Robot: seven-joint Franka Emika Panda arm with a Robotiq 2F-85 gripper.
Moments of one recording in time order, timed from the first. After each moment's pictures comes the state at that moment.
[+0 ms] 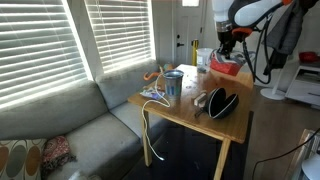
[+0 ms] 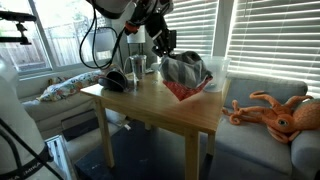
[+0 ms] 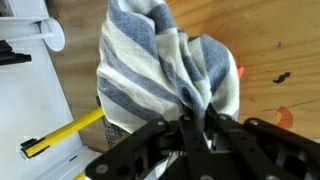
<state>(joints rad) -0.05 -0.30 0.07 -2.30 -0.59 1.98 0.32</state>
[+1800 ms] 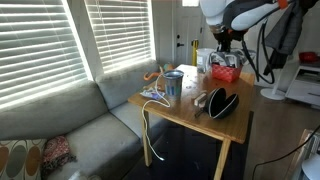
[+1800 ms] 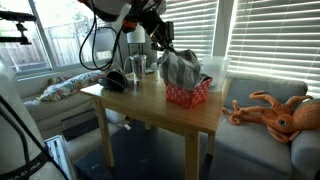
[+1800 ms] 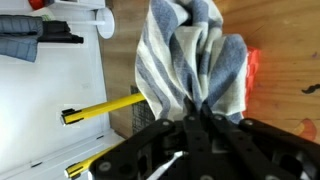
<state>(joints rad) 0.02 -0.27 0.12 -2.24 -0.80 1.83 0.35</state>
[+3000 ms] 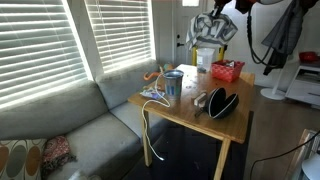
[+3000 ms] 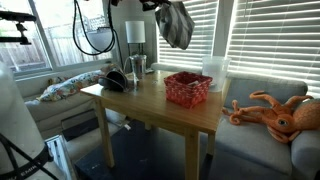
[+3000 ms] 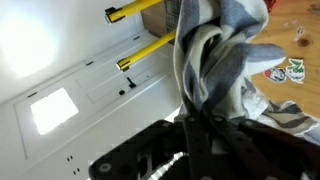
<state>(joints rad) 0.08 -0.51 0.17 -2.26 -1.01 2.08 0.43</state>
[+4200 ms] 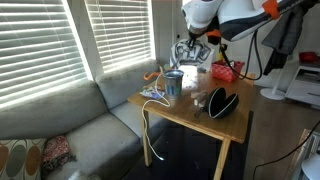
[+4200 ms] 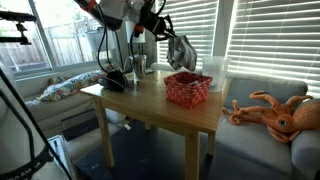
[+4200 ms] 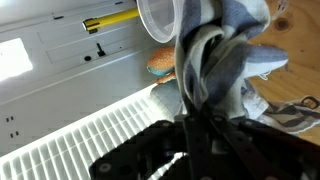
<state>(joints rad) 0.08 -0.18 0.16 -2.20 -1.25 2.29 0.50</state>
